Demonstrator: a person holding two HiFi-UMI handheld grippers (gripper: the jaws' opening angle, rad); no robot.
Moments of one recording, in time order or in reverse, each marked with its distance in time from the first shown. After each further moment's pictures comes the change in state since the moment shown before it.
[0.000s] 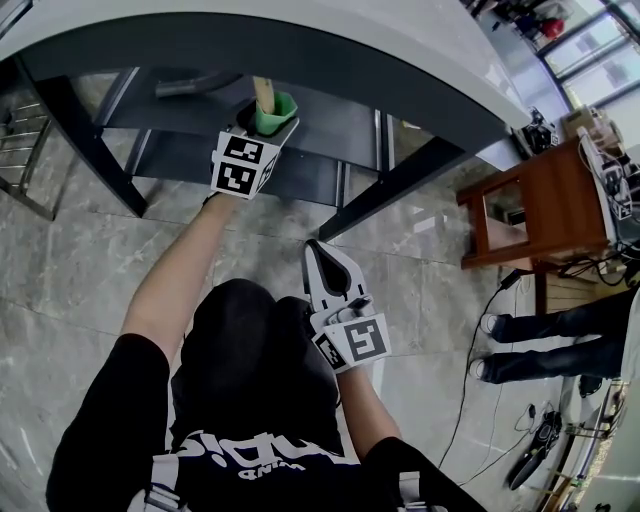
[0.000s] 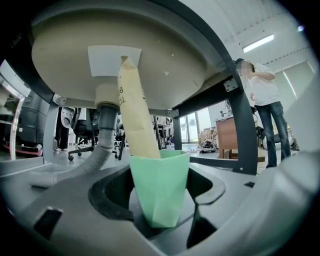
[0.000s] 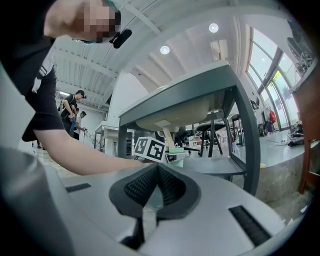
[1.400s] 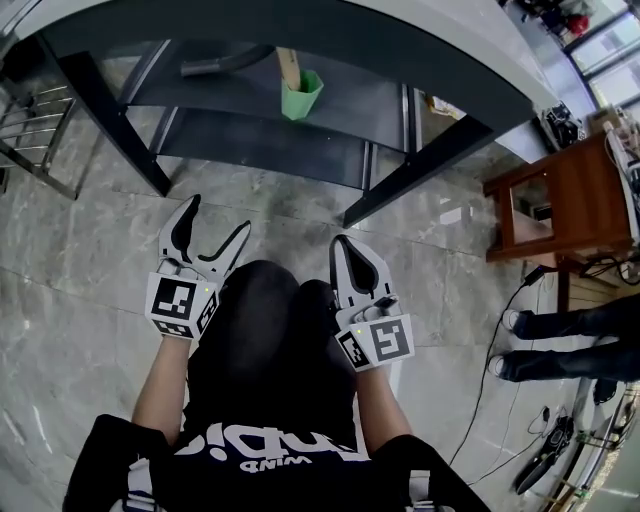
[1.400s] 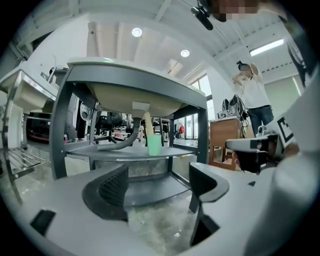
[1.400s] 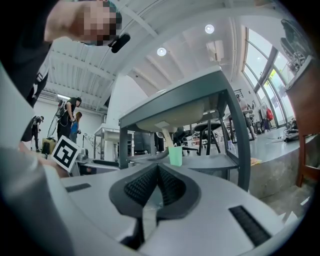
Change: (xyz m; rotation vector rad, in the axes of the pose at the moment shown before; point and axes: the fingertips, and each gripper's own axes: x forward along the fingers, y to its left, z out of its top) left arm -0.268 -0.043 -0.036 -0.066 0.069 0.080; right arm -0.030 0.007 -0.005 0.030 -0.018 -0.015
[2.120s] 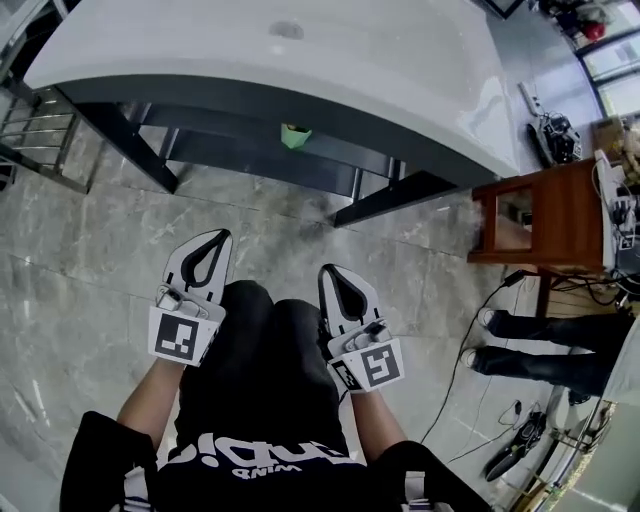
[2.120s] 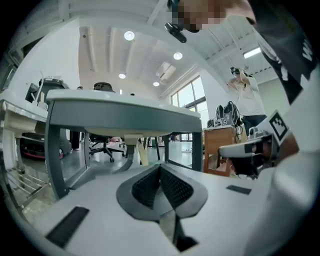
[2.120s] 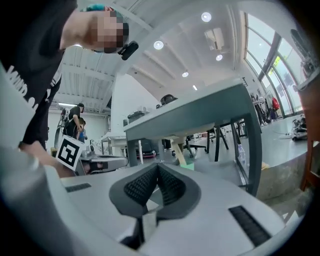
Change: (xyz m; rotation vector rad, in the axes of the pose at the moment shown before) left arm -0.025 -0.010 0.128 -0.001 -0.024 -0.038; right arm 0.008 0.030 0.102 0.065 0.078 0.083
